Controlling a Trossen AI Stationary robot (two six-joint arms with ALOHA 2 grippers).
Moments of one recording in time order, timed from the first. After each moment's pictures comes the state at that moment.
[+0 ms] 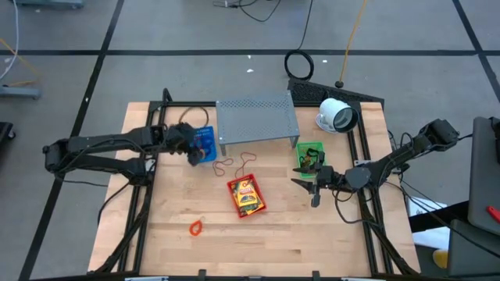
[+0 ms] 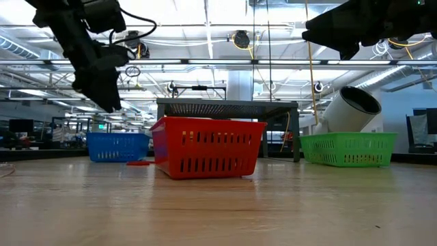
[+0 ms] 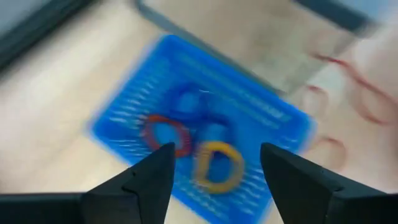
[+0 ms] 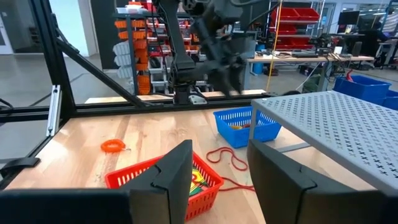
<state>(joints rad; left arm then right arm) 0.30 0.98 0.66 -0.68 -0.20 -0.39 0.45 1.01 0.31 0.68 0.62 0.04</state>
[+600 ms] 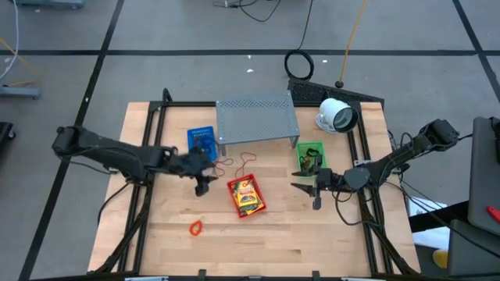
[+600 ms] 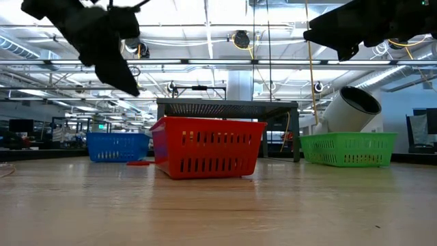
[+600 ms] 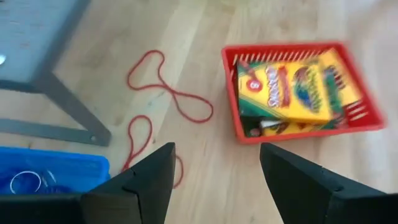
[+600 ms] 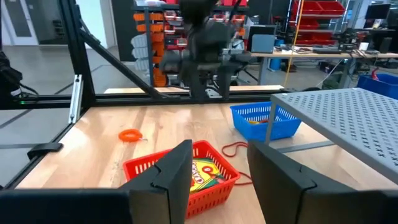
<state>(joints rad) -0.12 1.10 0.66 -0.35 -0.17 -0.32 0.45 1.01 0.31 0.66 0.55 0.05</state>
